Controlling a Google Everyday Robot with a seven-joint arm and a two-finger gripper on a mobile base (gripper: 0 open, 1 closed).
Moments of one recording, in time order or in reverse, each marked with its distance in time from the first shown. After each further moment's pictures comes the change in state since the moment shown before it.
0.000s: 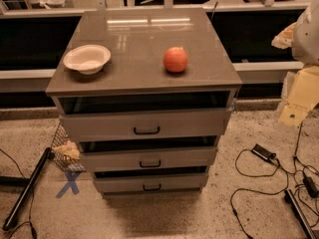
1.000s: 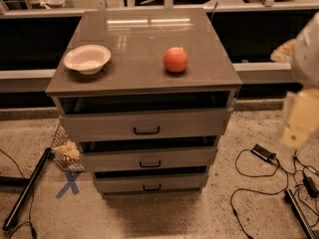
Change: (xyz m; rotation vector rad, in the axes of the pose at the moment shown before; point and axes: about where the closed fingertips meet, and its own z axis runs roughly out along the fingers) arm 0.009 0.024 0.010 -0.001 0.030 -0.018
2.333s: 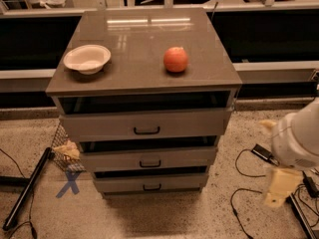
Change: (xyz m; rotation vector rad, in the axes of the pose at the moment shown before) arm 0.056 0.065 0.143 -0.083 -0.031 -0.009
